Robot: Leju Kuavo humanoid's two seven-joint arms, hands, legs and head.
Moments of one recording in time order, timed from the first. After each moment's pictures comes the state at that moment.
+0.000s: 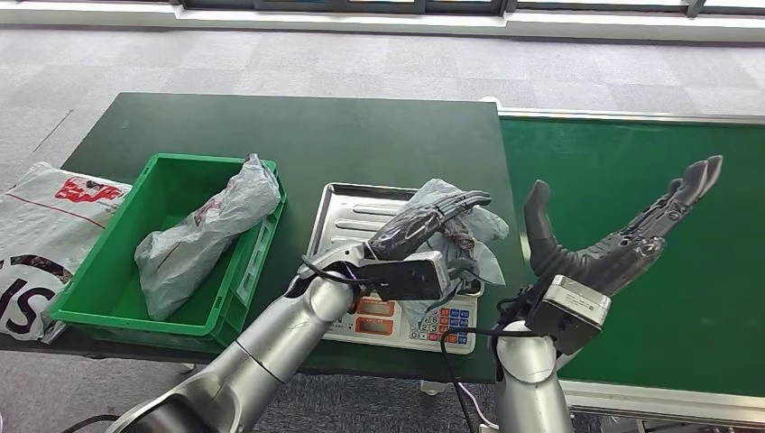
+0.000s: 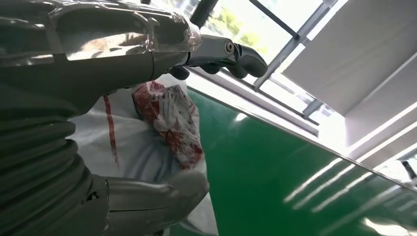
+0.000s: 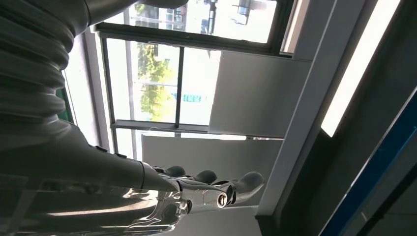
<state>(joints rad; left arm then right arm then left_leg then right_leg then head) -0.67 -0.29 -0.54 -0.89 -0.49 -0.16 -0.48 -0.21 0.27 0.17 -1.62 0.41 -0.70 -0.70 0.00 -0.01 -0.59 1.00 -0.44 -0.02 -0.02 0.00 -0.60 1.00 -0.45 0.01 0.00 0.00</state>
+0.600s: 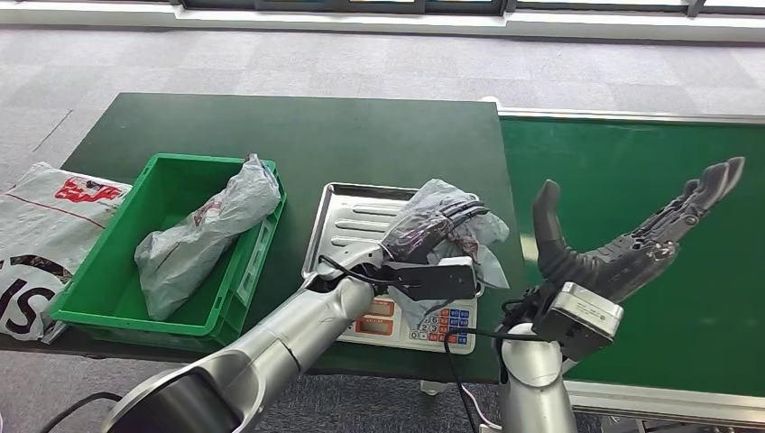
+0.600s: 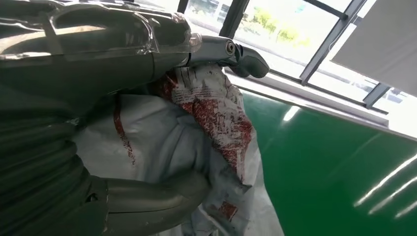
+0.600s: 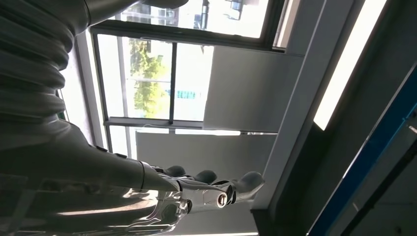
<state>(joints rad) -0.80 -0.35 -0.62 -0.56 -0.57 0.01 -0.43 -0.20 0.27 0.17 -1.66 0.42 -0.70 -0.70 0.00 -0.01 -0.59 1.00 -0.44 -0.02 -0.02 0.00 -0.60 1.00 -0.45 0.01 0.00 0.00</state>
